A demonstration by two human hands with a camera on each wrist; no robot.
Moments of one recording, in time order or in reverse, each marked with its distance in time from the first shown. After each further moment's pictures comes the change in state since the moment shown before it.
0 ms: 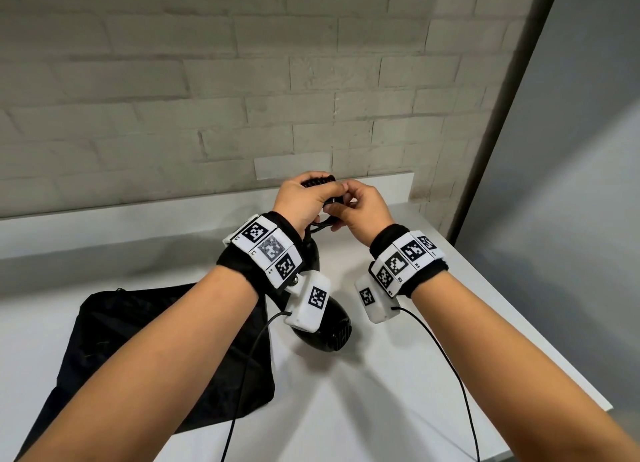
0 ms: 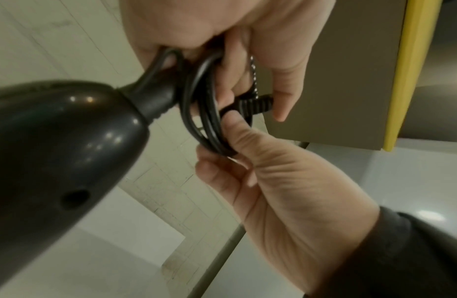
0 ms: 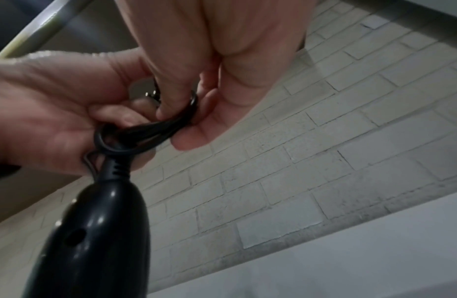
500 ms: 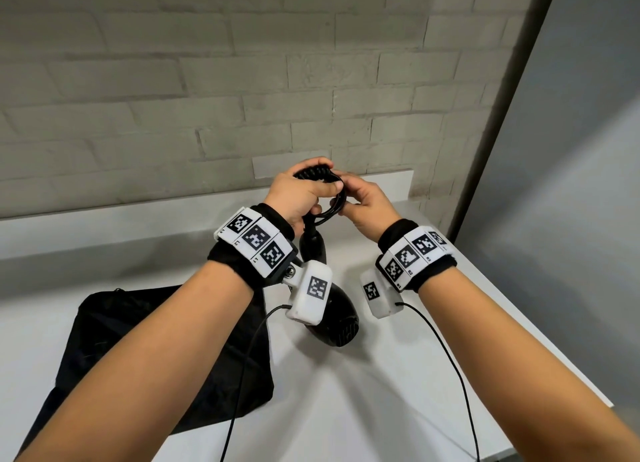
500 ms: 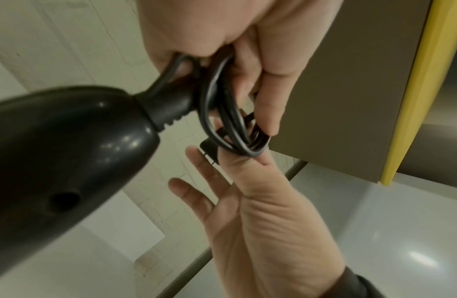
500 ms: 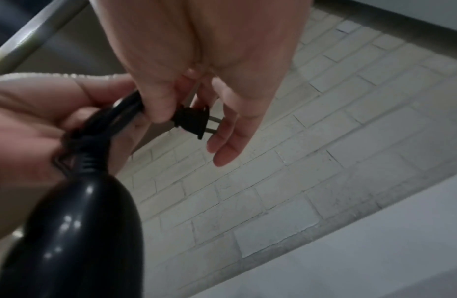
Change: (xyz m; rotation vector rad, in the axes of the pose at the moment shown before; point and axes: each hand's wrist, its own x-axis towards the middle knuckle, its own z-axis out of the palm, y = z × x) left_hand -0.006 0.011 -0.003 -0.145 -0.076 0.007; right_hand 0.005 0.004 -0.014 -0.115 -0.100 -0.178
